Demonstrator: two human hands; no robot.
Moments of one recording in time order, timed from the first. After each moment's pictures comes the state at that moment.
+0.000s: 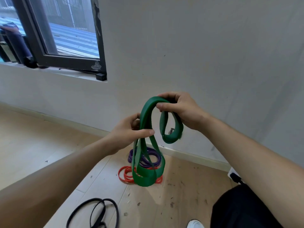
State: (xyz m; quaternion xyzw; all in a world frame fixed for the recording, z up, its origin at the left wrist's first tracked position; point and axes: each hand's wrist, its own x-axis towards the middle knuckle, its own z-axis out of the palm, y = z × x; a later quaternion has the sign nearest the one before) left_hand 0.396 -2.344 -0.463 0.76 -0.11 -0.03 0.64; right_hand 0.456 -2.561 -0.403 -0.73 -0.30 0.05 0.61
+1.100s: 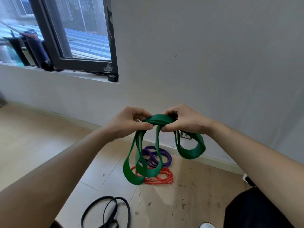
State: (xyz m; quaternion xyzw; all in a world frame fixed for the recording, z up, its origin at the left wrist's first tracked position) left_hand 0.398 -2.308 -0.430 0.86 -0.14 0.02 0.49; right_hand 0.449 -2.544 -0.413 -0.85 -0.33 0.11 0.38
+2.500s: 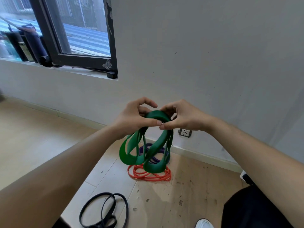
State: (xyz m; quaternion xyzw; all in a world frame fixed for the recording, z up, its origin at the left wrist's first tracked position) left_hand 0.392 -2.334 -0.426 0.82 -0.12 0.06 0.56; right_hand 0.443 -2.544 -0.406 -0.85 -0.37 0.08 0.36
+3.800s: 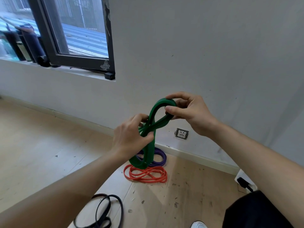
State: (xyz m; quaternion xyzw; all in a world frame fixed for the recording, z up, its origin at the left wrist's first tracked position) left_hand 0.382 -2.354 -0.490 0.89 -0.10 0.34 0.29; right_hand 0.442 -2.565 -0.412 -0.71 -0.28 0.01 0.65
